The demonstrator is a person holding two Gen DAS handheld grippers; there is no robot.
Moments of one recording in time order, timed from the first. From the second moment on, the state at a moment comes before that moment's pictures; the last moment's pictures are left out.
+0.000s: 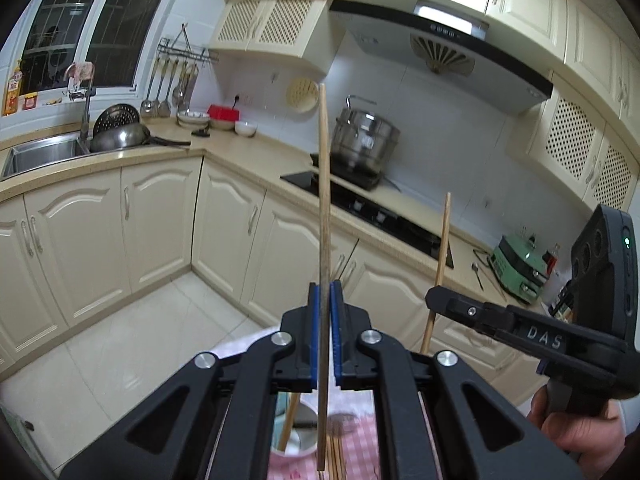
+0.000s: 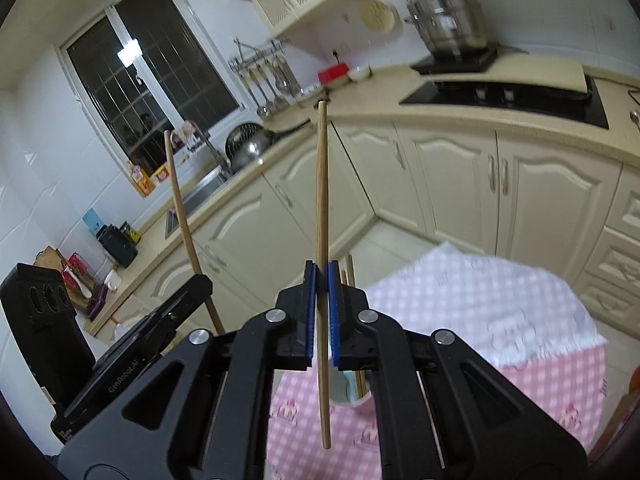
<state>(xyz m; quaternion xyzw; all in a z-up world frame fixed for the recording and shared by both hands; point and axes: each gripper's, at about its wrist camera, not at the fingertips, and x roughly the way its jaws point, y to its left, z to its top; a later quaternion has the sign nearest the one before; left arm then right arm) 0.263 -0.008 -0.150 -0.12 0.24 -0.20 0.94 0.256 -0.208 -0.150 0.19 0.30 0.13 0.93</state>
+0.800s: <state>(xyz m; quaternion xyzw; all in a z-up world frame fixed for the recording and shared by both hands) 0.285 -0.014 -0.260 -0.10 0.22 -0.23 0.94 0.272 -0.183 -0.242 0.16 0.25 0.12 0.95</state>
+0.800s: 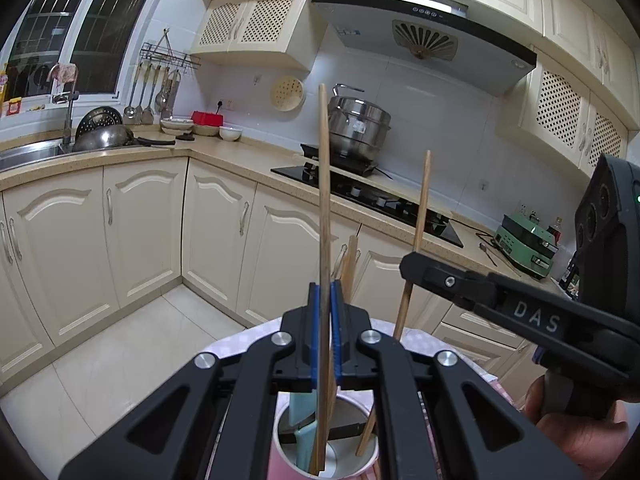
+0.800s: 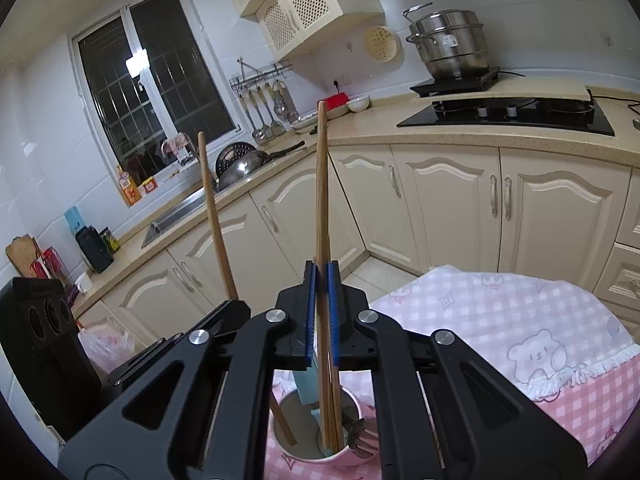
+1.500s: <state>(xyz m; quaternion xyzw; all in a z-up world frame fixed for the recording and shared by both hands) 0.252 0.010 -0.173 -0.07 0.28 -0.16 0.94 0.237 -0.235 -0.176 0.21 0.33 0.05 0.92</state>
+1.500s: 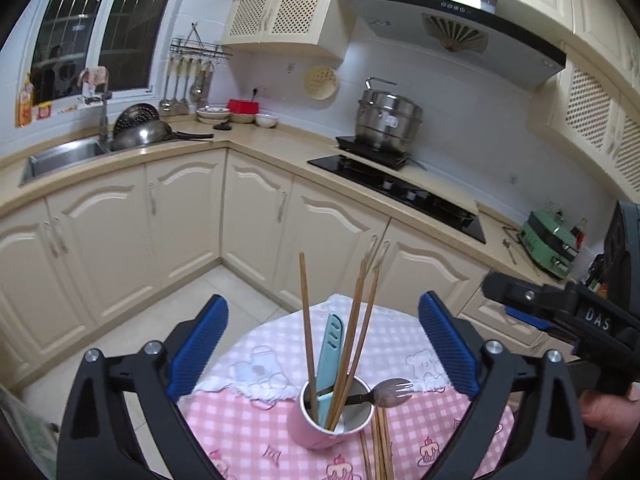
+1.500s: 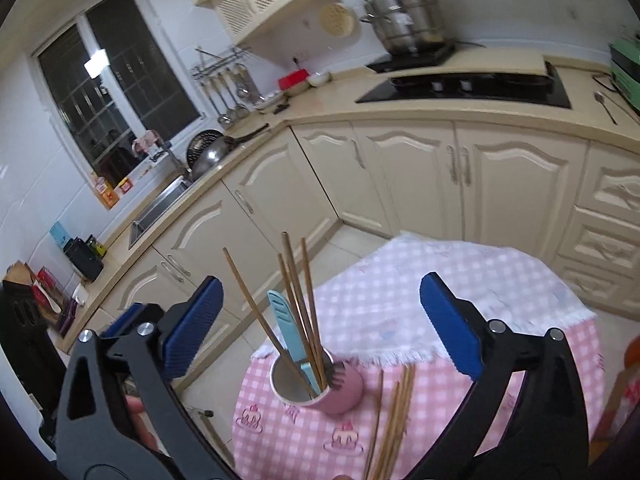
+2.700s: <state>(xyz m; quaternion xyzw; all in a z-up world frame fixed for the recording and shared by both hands) 0.194 -0.031 -0.272 -0.03 0.50 -0.13 0.85 0.177 -0.272 -0.311 0.17 0.59 -0.01 0.79</state>
